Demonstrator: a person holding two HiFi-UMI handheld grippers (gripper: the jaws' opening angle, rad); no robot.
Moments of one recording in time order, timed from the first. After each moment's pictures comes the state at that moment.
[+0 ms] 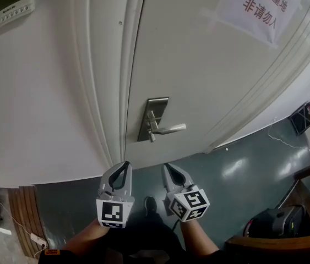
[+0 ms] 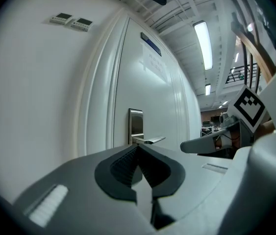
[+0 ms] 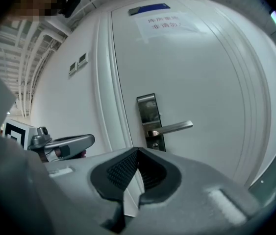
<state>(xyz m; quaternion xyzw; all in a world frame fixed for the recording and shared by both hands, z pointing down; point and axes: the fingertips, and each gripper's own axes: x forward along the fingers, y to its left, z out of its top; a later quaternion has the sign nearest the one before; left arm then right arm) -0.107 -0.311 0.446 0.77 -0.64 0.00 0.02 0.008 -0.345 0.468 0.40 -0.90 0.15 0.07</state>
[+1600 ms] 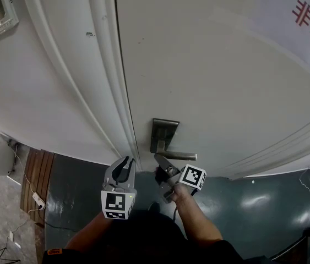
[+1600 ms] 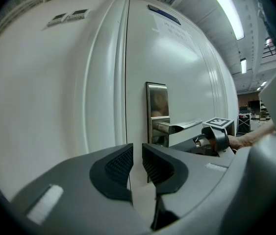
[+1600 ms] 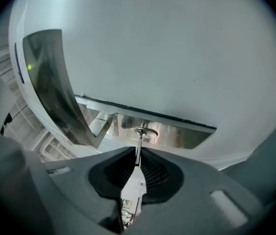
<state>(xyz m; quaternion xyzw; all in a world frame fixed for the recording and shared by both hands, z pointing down) -0.119 -0.386 0.491 0.62 -0.78 0.07 0.07 -0.067 -0.470 0.553 0.05 -0.79 0.61 -0.03</state>
